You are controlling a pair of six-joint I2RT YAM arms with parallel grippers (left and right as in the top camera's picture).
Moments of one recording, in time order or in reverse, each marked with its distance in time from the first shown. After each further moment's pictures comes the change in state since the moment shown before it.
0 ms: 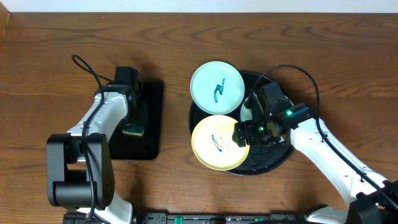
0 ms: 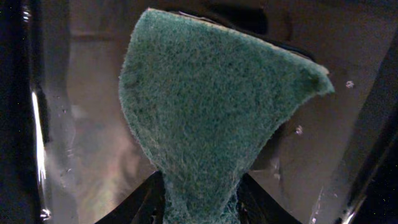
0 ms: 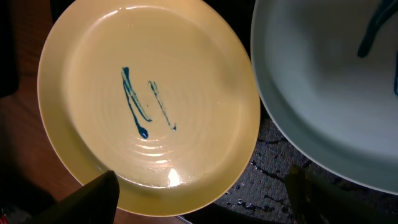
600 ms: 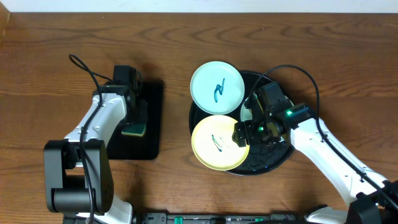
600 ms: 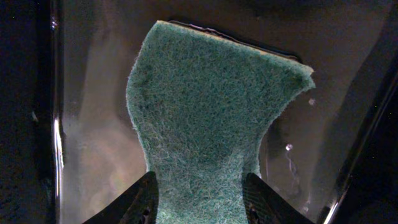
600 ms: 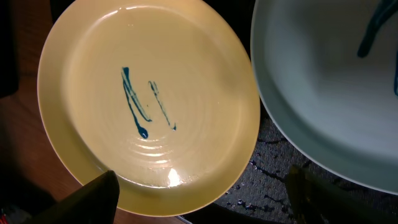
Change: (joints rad) left arm 0.000 -0.033 0.000 -0.005 0.000 0.000; right arm 0.000 0.000 0.000 0.000 0.000 0.000
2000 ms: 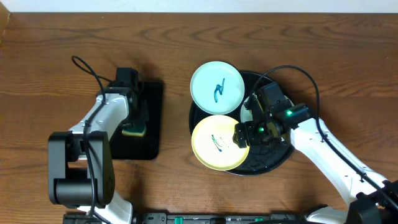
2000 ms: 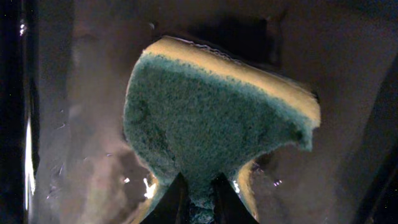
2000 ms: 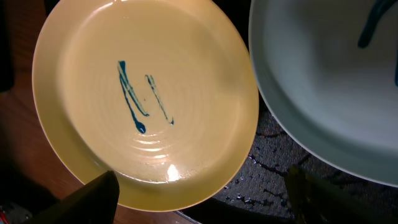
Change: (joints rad) left arm 0.000 0.048 -0.023 0.066 -0.003 -0.030; right arm 0.000 0.000 0.000 -0.019 0.001 0.000
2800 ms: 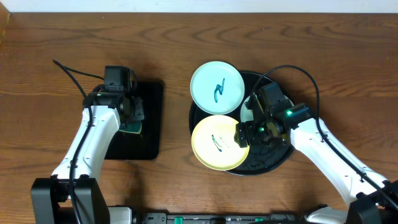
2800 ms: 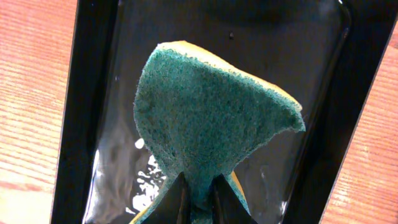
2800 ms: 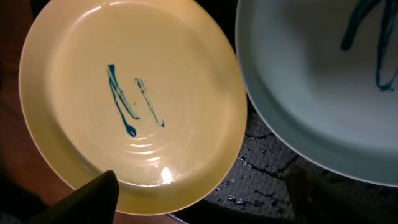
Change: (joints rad) left arm 0.000 -0.249 -0.007 -0.096 0.001 0.000; right arm 0.000 0.000 0.000 0.000 0.036 0.000
